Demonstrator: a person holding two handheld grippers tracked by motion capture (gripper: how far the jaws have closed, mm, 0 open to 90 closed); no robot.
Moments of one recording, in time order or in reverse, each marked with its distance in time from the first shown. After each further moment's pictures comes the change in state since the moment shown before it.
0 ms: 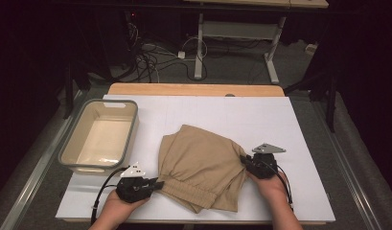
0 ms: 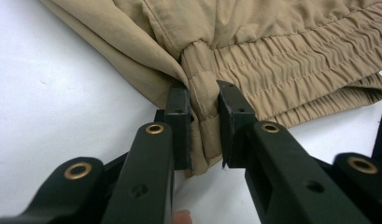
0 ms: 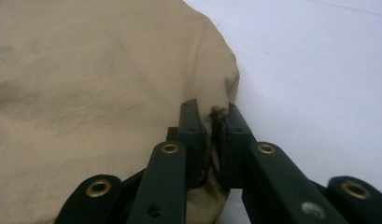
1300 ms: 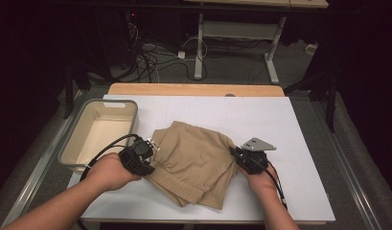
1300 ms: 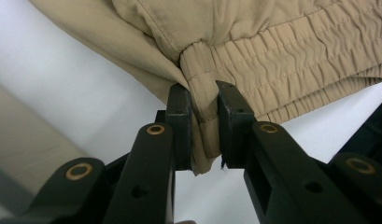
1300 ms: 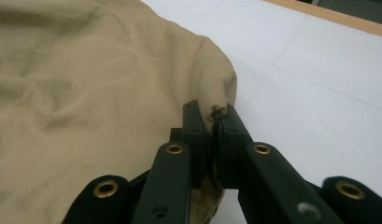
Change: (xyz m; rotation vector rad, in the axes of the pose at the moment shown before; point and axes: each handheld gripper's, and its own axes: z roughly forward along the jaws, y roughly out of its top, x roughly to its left) left arm -0.009 0.115 -0.028 0.590 0.197 0.121; right arm 0.030 0.030 0.002 -0.141 0.017 -0.122
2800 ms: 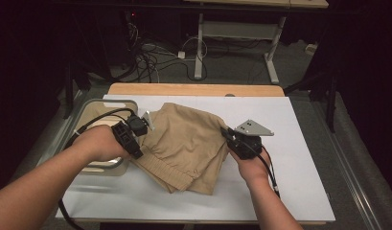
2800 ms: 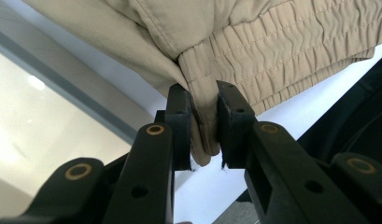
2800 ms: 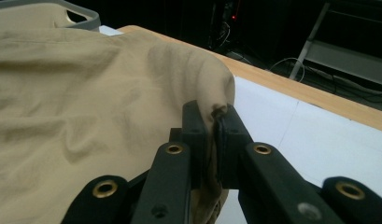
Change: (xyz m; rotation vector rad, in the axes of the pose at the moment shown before) left arm 0.031 0.033 -0.054 0.209 -0.001 0.013; right arm 0.019 0.069 -0.017 -0.157 -0.016 -0.009
